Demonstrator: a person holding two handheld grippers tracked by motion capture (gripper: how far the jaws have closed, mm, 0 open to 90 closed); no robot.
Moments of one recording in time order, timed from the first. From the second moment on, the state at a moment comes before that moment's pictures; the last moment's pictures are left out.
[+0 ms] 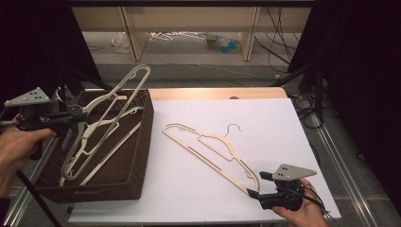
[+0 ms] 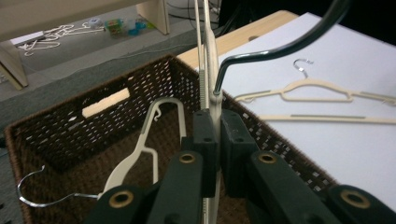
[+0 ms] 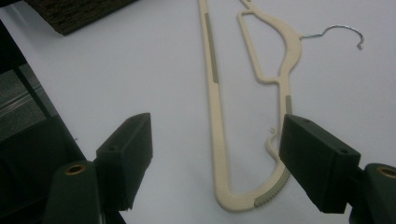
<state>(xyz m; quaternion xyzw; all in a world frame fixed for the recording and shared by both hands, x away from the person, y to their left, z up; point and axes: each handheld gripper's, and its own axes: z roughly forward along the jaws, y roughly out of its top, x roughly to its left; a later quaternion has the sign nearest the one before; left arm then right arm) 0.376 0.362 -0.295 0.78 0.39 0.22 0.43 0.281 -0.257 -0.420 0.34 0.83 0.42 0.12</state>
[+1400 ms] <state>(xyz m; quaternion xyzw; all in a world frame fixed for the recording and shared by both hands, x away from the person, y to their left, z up) 0.416 0.378 -0.333 0.82 0.43 0.15 0.34 0.282 -0.256 -0.422 0.34 0.84 0.41 0.12</state>
